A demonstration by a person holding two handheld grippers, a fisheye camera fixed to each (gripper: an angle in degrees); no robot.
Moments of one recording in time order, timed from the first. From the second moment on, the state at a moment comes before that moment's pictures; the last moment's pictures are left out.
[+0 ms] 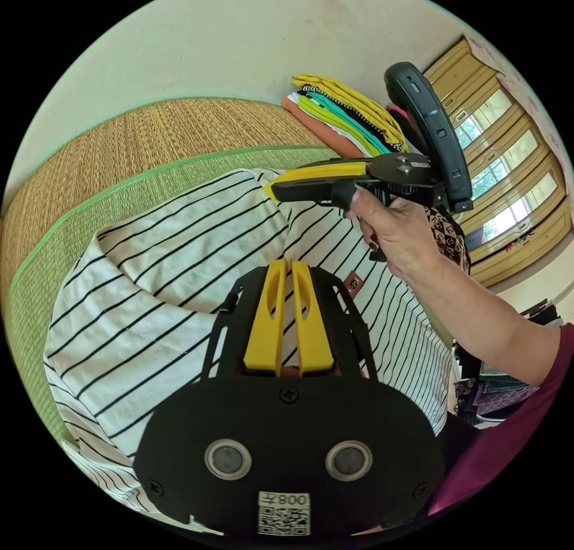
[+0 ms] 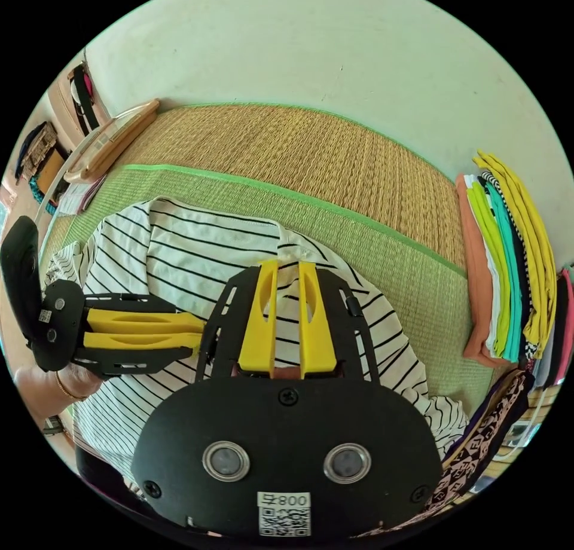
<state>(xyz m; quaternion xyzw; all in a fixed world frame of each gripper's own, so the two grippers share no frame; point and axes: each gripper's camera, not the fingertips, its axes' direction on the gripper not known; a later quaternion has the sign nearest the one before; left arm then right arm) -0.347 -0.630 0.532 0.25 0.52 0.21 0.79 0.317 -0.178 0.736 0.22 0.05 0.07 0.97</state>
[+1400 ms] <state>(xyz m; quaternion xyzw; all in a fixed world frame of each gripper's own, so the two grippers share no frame) -0.338 -0.676 0.622 0.24 0.49 0.00 0.84 0.457 -0.164 0.694 0.25 -0.18 0.16 0.94</state>
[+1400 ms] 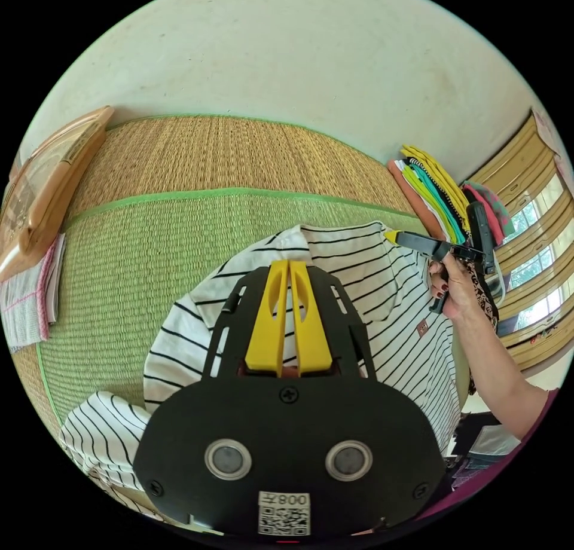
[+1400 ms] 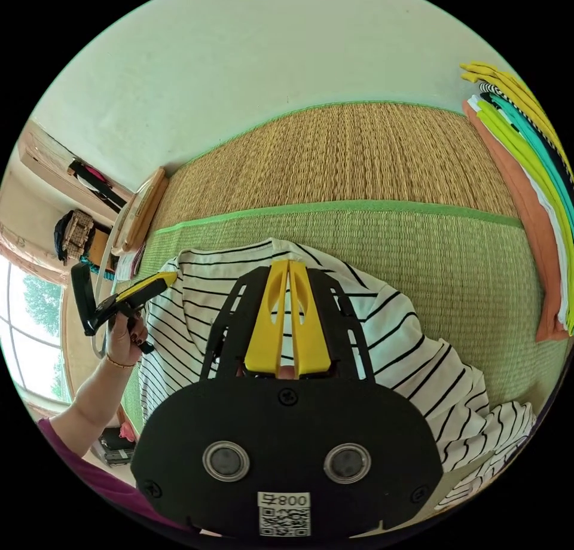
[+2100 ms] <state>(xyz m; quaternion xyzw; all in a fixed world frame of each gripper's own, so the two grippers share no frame) -0.204 -0.596 0.575 0.23 0.56 0.24 0.76 0.490 0.180 0.622 0.30 -0.03 0.34 0.89</state>
